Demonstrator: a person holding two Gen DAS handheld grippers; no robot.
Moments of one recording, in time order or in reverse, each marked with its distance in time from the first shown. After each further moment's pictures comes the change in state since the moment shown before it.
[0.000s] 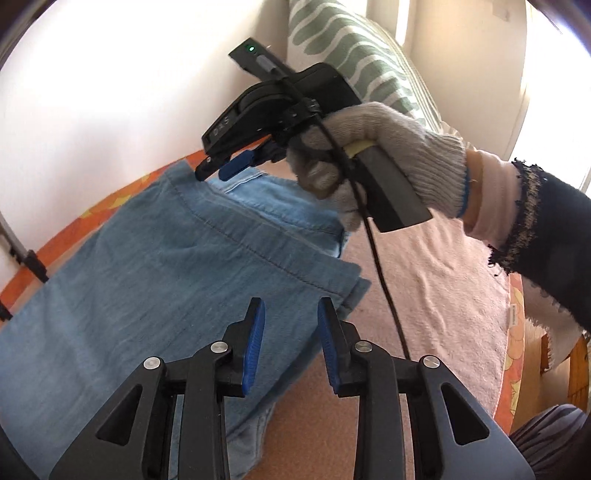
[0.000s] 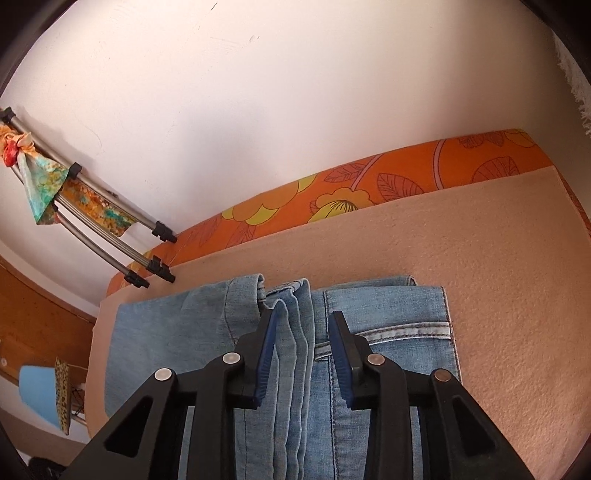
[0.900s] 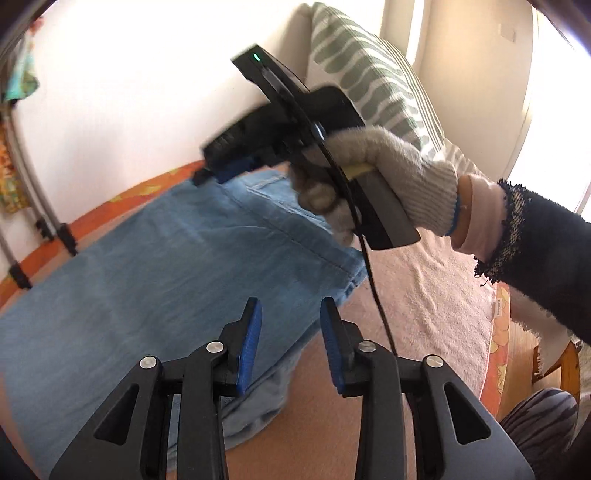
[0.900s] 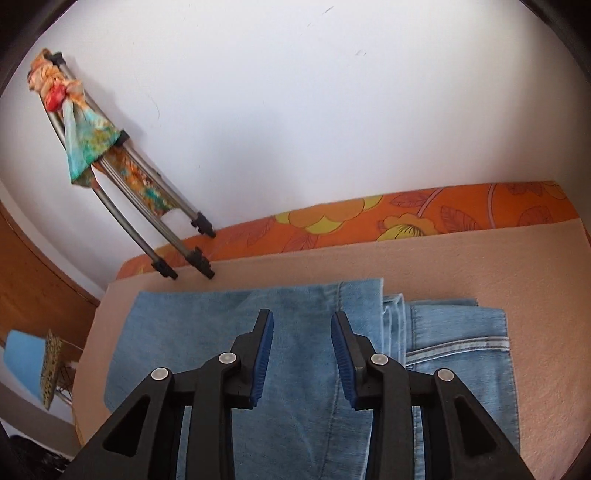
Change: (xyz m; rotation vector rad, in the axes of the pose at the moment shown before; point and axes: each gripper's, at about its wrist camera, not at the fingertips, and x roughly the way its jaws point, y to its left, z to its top) left arm -0.058 0.023 -0.024 -0.062 -0.060 0.012; right arm 0.009 0.069 -0.006 -0.130 -0.031 0.005
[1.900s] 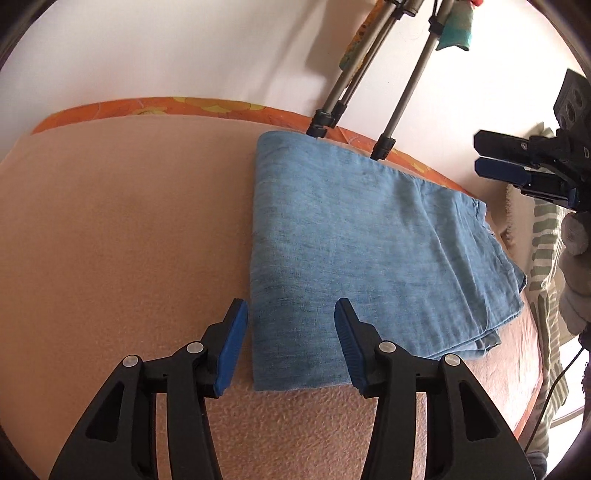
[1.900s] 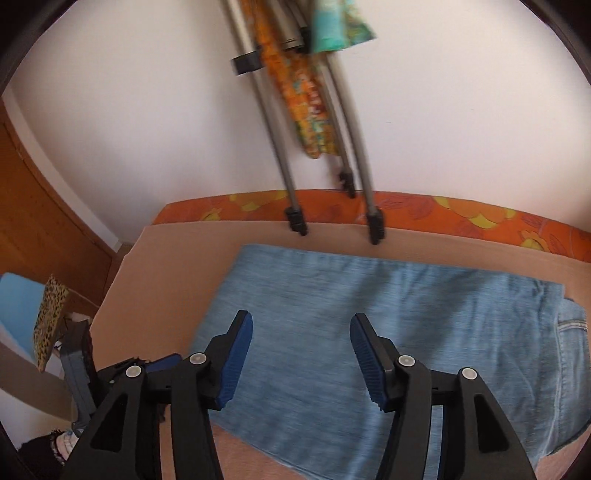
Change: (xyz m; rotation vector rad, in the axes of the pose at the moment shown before) left arm -0.101 0.227 -0.155 -0.699 0.012 0.271; right arm 0.016 0.265 -0.035 -0.207 0.096 0.031
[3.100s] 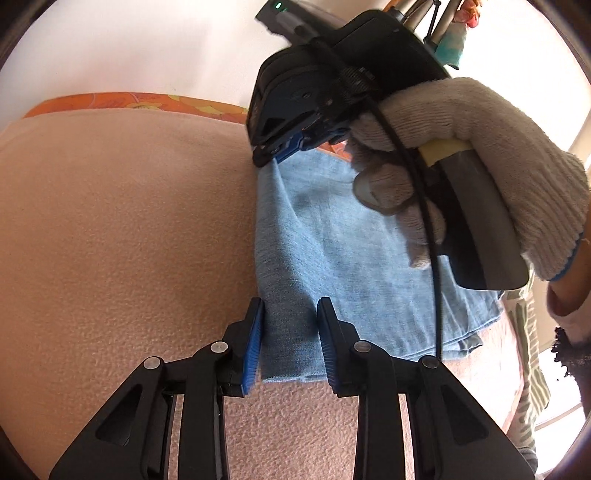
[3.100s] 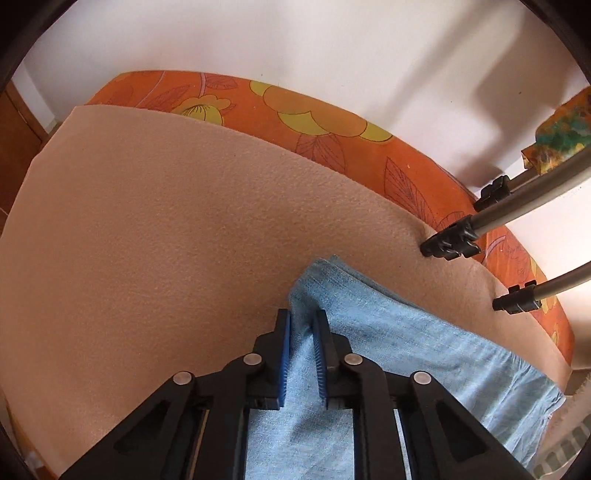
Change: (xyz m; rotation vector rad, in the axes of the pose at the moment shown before) left arm -0.008 0.008 -0.008 -0.013 -0.047 -0.079; right arm 0.210 0.114 0.048 -0.226 0.344 -0.330
